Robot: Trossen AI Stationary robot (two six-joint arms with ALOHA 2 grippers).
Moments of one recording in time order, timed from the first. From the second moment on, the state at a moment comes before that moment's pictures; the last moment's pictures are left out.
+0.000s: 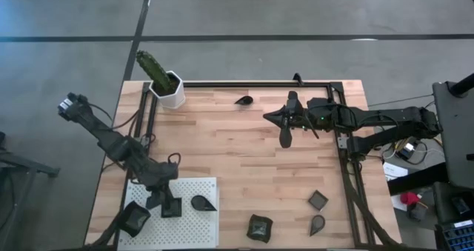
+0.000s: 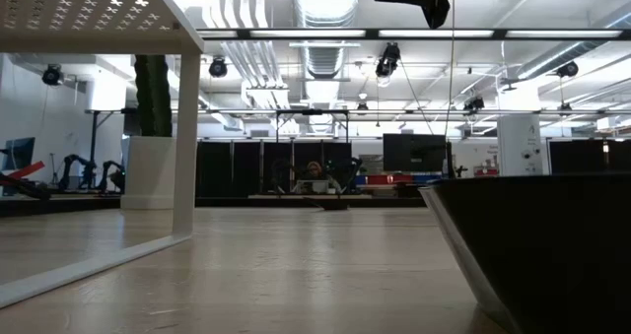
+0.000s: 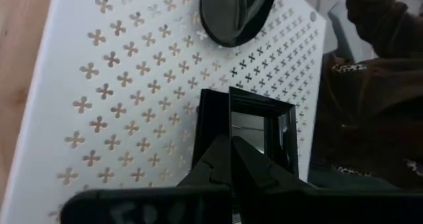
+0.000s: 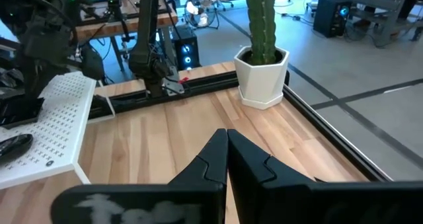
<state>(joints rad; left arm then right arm) -0.64 0.98 0.91 -0.71 0.17 -1.05 -0.04 1.11 0.92 -0.06 0.19 0.17</state>
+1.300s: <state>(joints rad) -0.64 0.96 0.97 -0.72 0.16 -0.94 -0.04 1.11 0.92 -0.06 0.18 0.16</state>
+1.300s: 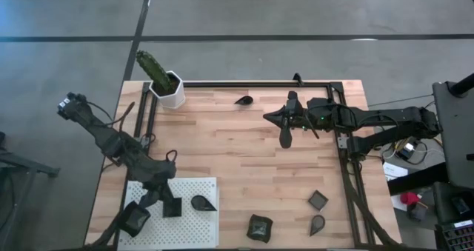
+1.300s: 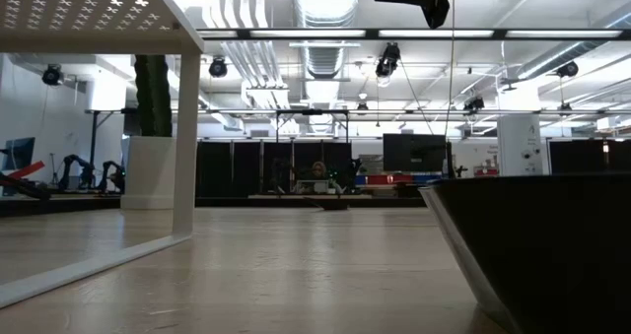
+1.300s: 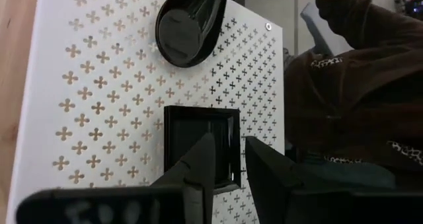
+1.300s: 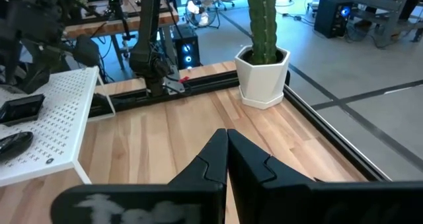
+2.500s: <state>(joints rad) -0.60 0.96 0.97 -0.71 -0.83 -0.62 0.24 1.12 0.90 -0.71 0.13 0.85</state>
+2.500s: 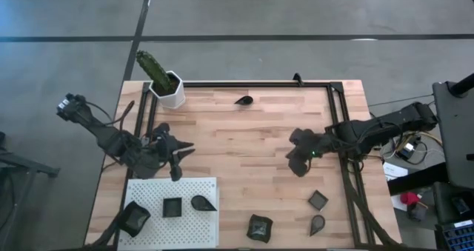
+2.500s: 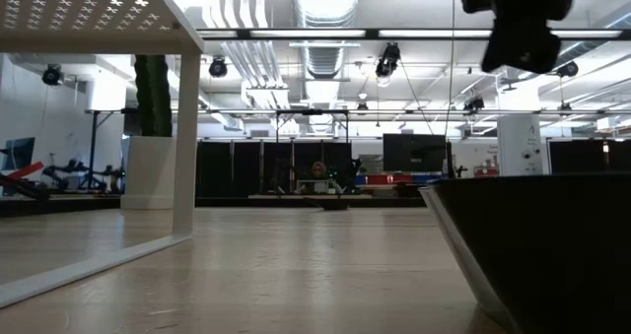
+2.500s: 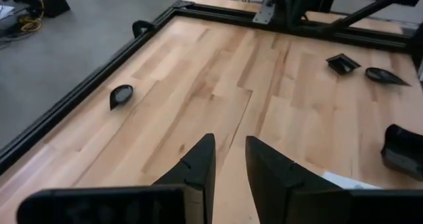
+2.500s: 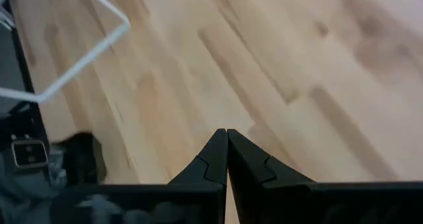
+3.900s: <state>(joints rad) -0.60 0.98 0.95 -0.70 -0.83 -0.53 0.54 1.71 1.07 -0.24 -0.01 0.39</state>
